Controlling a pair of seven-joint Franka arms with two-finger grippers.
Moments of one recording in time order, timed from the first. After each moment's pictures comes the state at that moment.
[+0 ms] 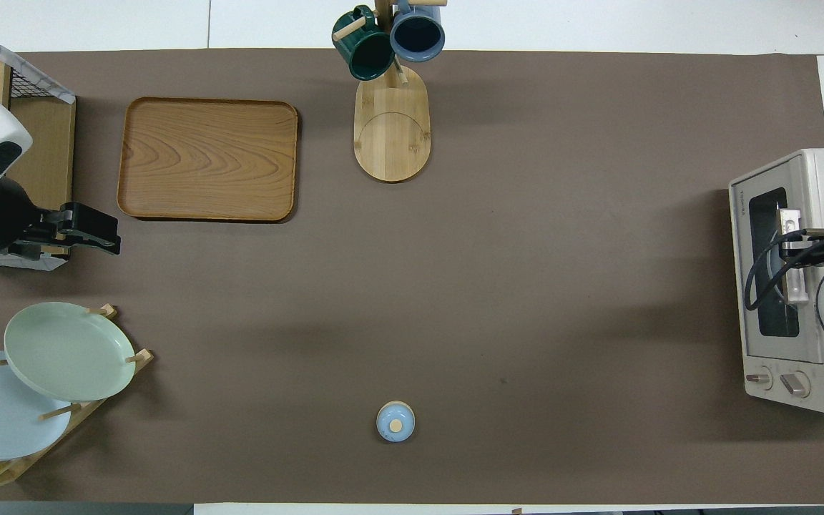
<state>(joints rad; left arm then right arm) -0.06 -0.02 -0.08 -1.65 -0.04 1.52 -0.12 -0.09 -0.07 -0.07 -2.02 -0.15 1.91 0.01</state>
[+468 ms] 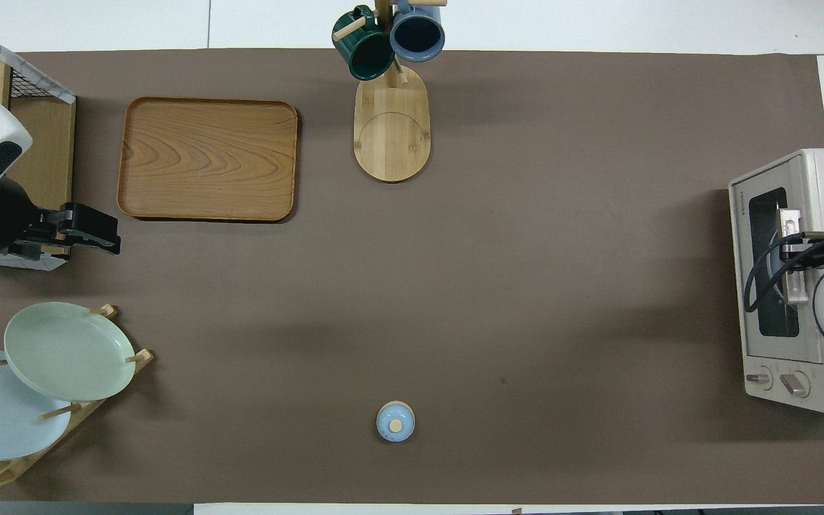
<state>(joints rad) -0.06 -0.02 -0.08 -1.65 -0.04 1.52 -0.12 -0.10 -0.07 -0.07 -2.03 -0.17 1.93 0.00</state>
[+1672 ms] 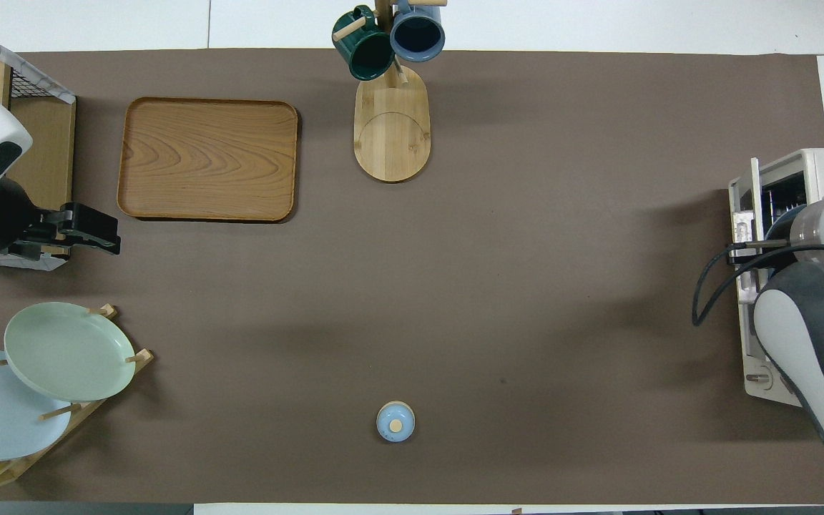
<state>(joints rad) -0.06 -0.02 -0.08 -1.65 -0.04 1.52 -0.12 -0.02 -0.07 -0.06 -2.11 -0.13 2.02 0.01</state>
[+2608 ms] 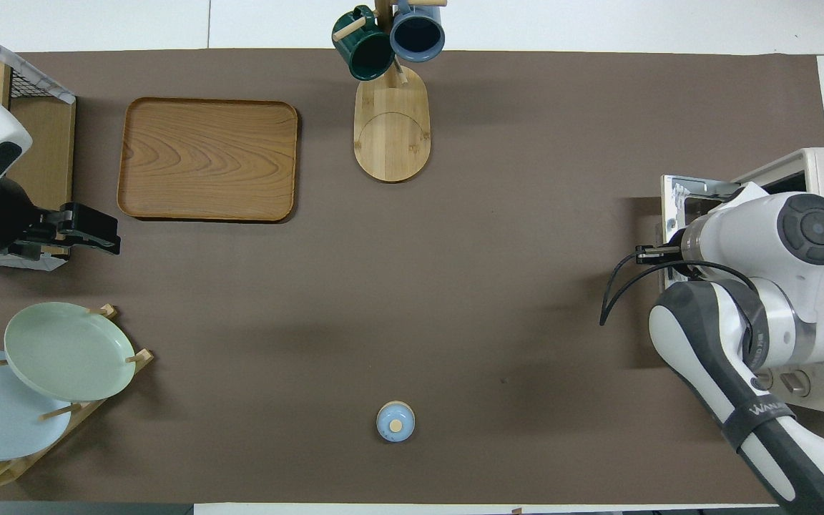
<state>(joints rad) -0.06 -0.02 -0.08 -1.65 -0.04 1.52 -0.12 0.05 0.06 -0.02 -2.25 -0.08 2.35 0.10</state>
